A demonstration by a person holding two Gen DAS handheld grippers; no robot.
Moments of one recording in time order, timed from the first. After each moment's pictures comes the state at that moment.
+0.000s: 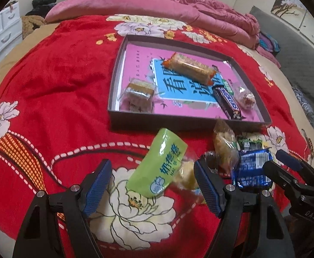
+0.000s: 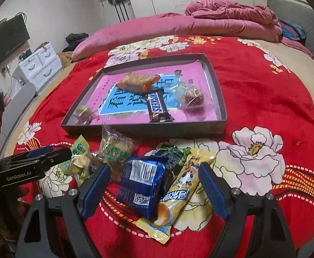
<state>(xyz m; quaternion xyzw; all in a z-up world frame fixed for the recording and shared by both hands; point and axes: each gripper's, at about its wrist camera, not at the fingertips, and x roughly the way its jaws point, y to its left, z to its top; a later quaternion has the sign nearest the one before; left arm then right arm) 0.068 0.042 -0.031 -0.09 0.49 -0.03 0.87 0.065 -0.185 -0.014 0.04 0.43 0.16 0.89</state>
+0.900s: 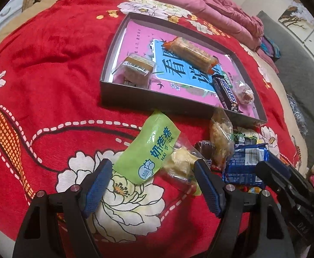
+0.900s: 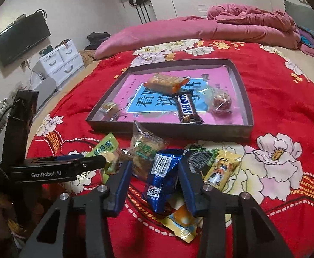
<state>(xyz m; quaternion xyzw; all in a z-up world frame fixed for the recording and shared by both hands) 0.070 0.046 -0.048 -0.16 0.52 -0.05 0.84 0.056 -0.168 -0.009 0.05 0.42 0.23 0.88</state>
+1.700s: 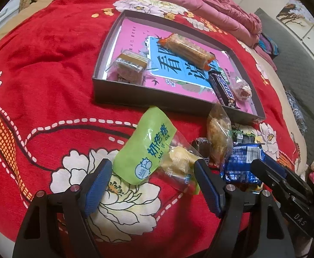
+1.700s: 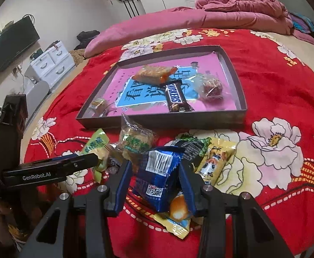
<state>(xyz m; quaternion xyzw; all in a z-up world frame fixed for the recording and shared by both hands) 0.071 0.039 -0.051 -0.15 0.53 -0.06 0.83 0.061 -0.179 -0.020 0.07 0.45 0.20 0.87</state>
